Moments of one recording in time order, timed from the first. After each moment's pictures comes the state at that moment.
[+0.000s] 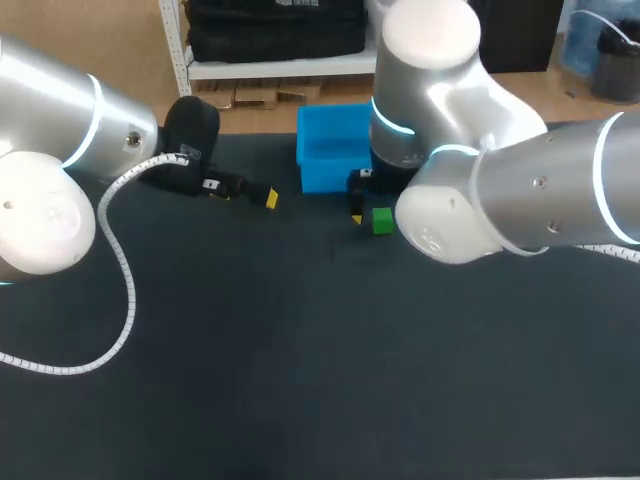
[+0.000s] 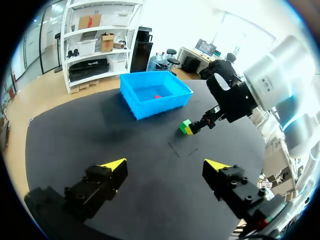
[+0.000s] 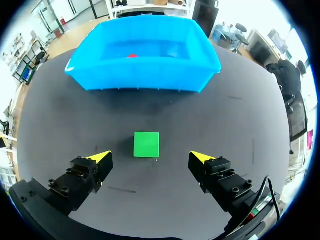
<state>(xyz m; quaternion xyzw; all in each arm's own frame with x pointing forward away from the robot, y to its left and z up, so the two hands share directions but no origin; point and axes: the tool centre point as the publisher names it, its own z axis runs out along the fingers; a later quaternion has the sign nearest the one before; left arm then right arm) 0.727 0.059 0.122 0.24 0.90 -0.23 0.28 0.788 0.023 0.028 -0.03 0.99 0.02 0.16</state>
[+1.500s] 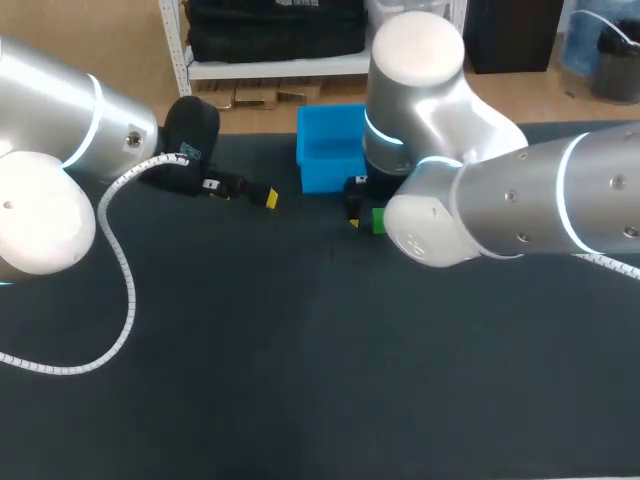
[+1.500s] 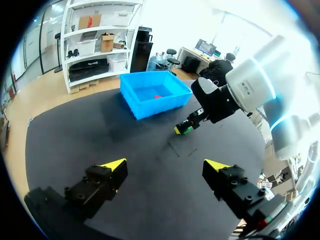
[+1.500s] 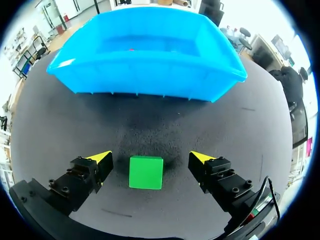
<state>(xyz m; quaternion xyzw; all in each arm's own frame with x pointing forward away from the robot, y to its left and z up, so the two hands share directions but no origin) 0.727 0.059 0.122 0.24 0.90 -0.23 0.28 0.815 0.026 -0.001 -0.05 0.99 0.01 0.16</state>
